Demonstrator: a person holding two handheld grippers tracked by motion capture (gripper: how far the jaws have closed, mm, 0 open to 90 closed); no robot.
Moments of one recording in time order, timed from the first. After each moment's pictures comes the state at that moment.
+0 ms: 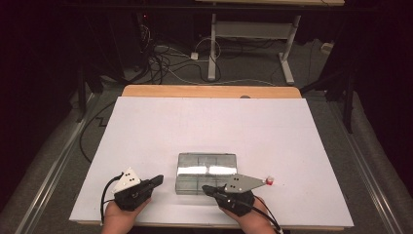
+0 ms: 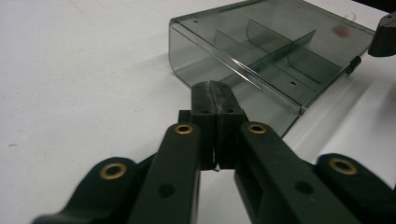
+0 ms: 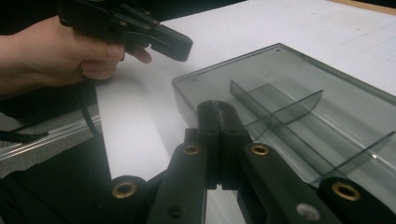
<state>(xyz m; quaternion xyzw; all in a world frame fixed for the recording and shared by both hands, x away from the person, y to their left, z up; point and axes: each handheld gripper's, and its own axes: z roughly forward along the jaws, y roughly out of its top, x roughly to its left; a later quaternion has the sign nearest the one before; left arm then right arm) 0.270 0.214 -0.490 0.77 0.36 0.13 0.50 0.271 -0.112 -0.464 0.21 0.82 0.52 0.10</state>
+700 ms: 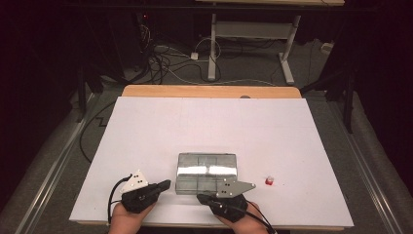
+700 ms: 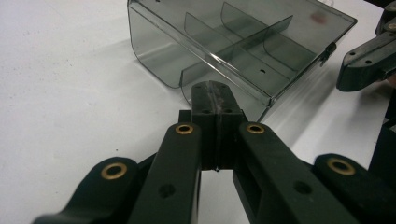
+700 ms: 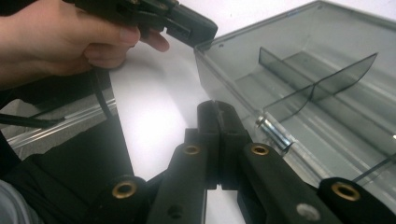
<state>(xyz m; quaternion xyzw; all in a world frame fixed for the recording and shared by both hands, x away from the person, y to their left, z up) 0.270 0.201 -0.495 0.79 0.36 0.10 0.49 0.264 -0.098 -0.481 0.22 0.84 0.49 0.06</state>
